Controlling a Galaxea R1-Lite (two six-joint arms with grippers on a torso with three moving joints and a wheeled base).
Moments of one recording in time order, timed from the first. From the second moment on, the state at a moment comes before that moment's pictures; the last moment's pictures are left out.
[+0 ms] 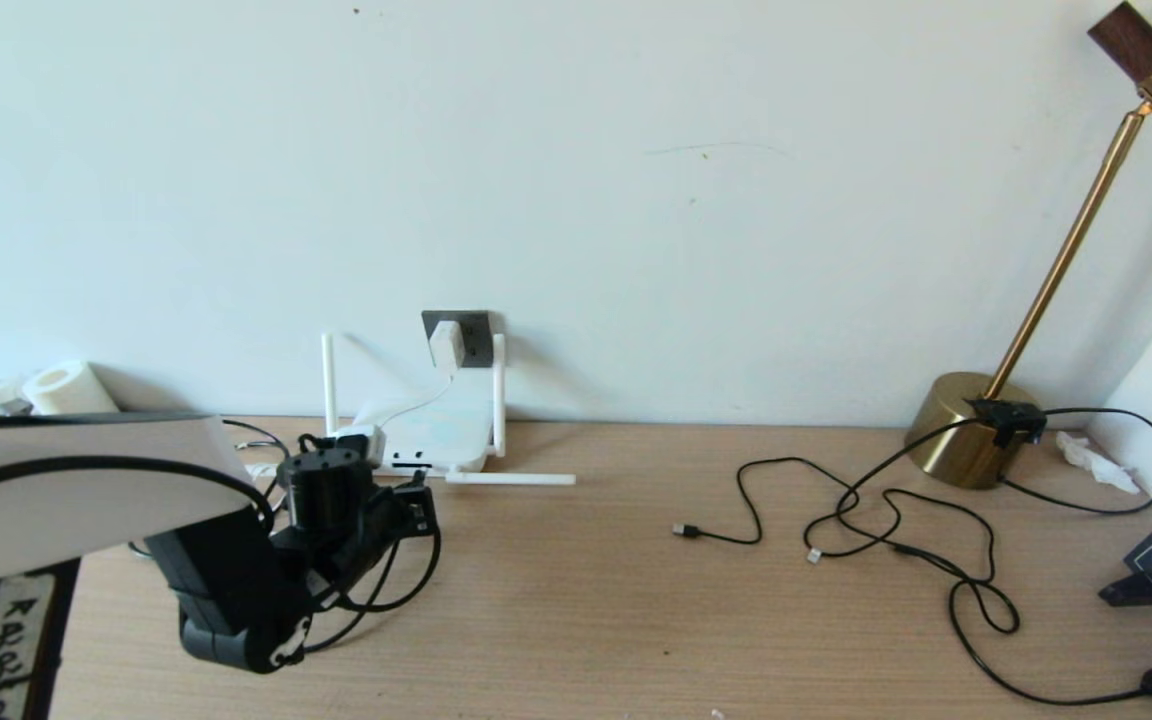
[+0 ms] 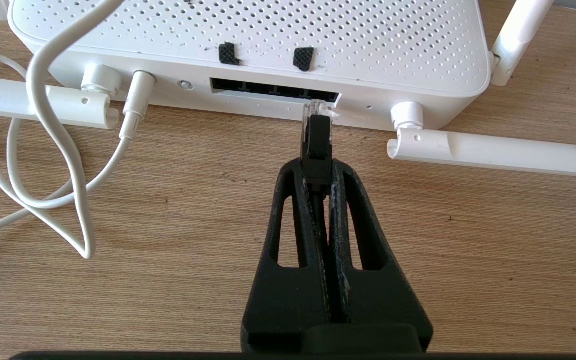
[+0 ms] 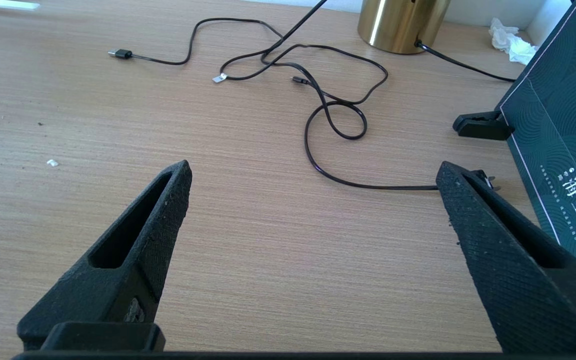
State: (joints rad) left arm -0.23 2.28 -0.68 -1.28 0.16 -0.12; right arm 0.01 0.00 -0.07 0.17 0.03 -0.05
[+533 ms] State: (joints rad) left arm -0.23 2.29 -0.70 -1.28 0.16 -0.12; right arm 0.01 0.00 -0.07 0.17 0.03 -0.05
